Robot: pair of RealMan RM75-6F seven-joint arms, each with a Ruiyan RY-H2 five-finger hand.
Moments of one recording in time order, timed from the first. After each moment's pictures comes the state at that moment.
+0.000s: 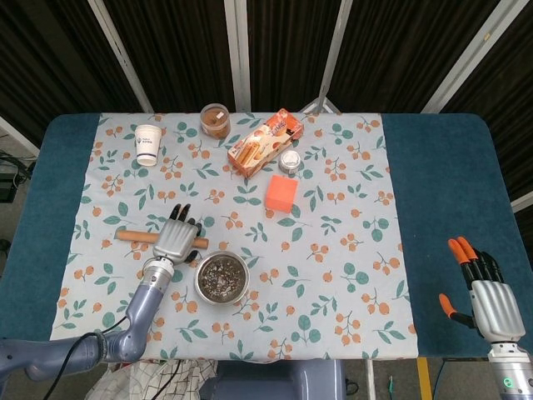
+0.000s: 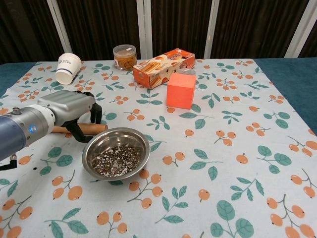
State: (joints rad) left arm -0.73 -1.73 -0.19 -1.41 0.85 1.03 0.86; right arm 0.07 -1.11 0.04 -1.65 -1.51 1.44 0.08
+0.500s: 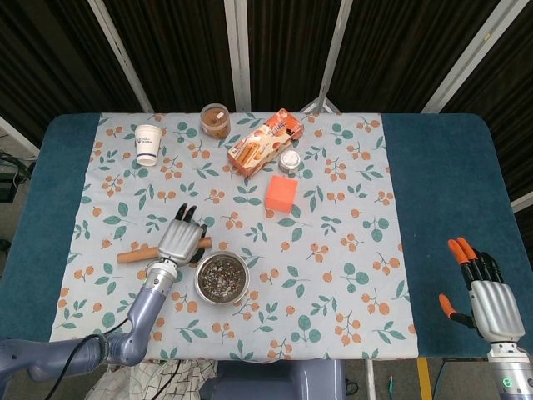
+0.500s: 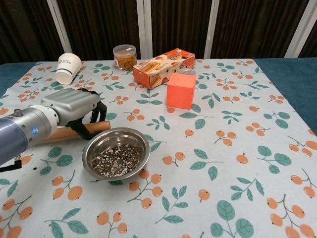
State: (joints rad) left arm -0.73 -1.73 -0.16 -1.40 0.95 1.07 0.78; right arm 0.07 -1.11 0.04 -1.65 -1.50 1.44 0.07
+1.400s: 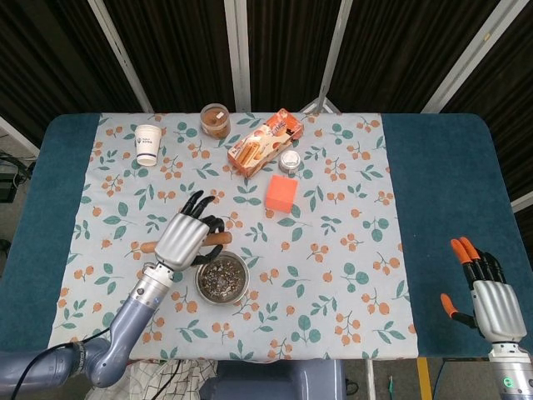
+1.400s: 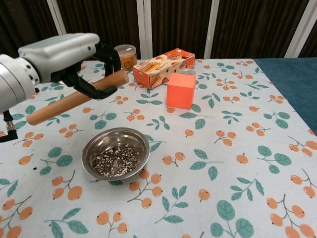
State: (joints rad) left arm -0.68 -1.53 -0.18 -1.77 1.27 1.21 0.50; right arm 0.07 -1.11 0.04 -1.65 -1.49 1.45 0.06
